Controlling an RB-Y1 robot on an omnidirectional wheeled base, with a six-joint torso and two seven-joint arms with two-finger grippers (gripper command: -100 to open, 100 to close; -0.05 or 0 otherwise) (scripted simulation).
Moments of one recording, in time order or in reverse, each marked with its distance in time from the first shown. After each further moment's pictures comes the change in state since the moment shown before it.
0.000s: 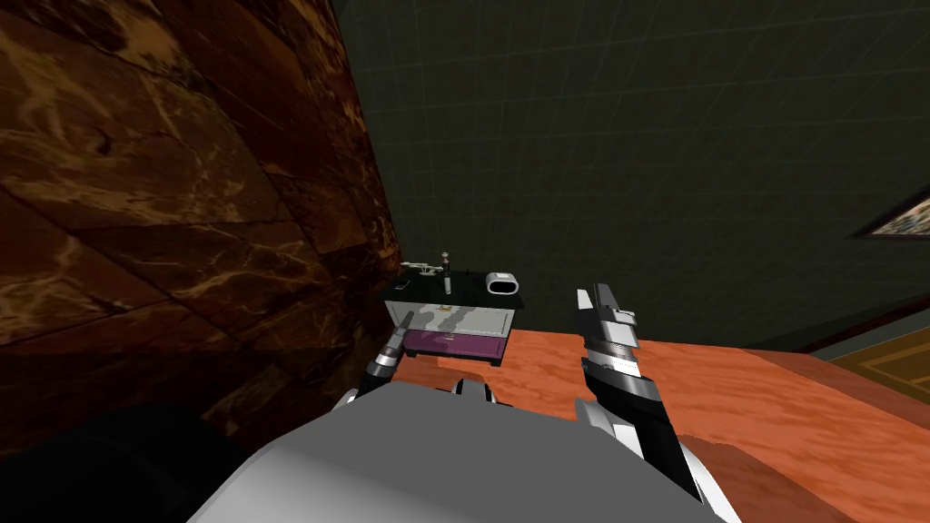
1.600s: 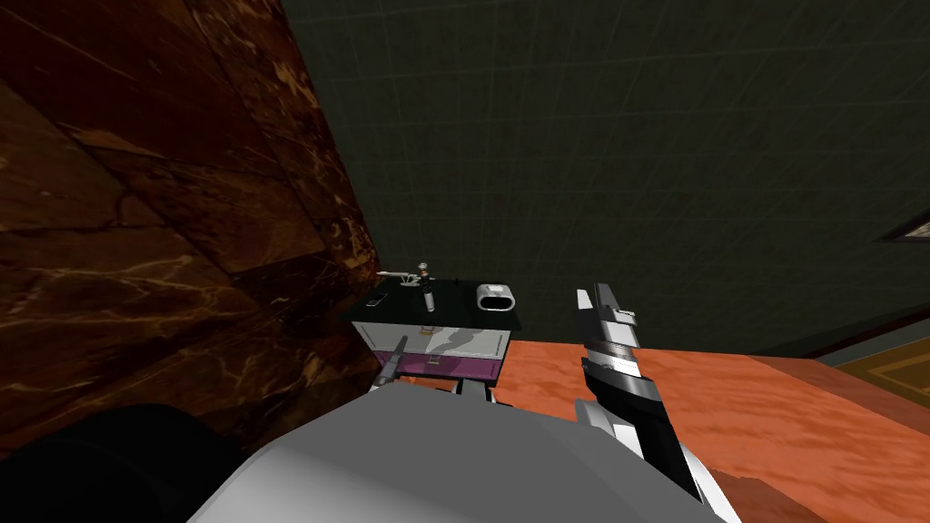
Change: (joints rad) left arm -0.053 -0.050 0.049 0.459 -0.003 -0.261 -0.015; right arm 0.000 0.000 0.000 0.000 0.000 0.000 0.000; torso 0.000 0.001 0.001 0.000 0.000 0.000
